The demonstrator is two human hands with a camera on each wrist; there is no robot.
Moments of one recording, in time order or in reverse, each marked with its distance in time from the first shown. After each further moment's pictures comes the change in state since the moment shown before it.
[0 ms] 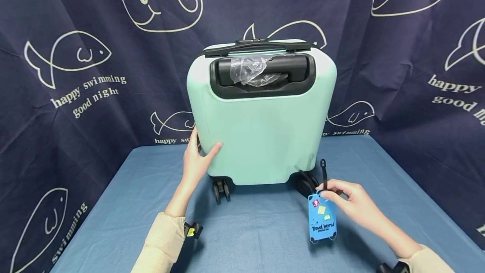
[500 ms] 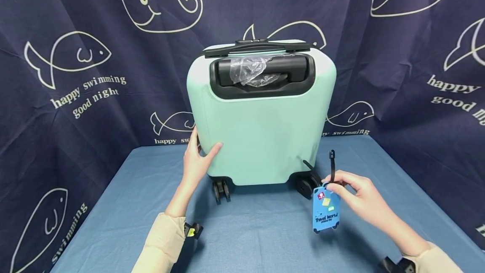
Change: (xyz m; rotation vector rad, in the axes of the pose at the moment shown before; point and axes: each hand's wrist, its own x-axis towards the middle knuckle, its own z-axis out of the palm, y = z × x) left_hand 0.000 -0.002 0.001 0.006 0.009 0.009; right_hand 0.009 -0.013 -0.016 -0.053 0.082 -0.103
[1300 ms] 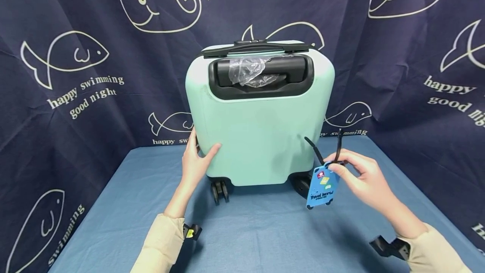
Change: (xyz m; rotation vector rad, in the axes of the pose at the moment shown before) left_hand -0.001 -0.001 0.001 0.031 0.014 0.010; right_hand 0.034 -0.018 -0.016 0.087 0.163 -0.189
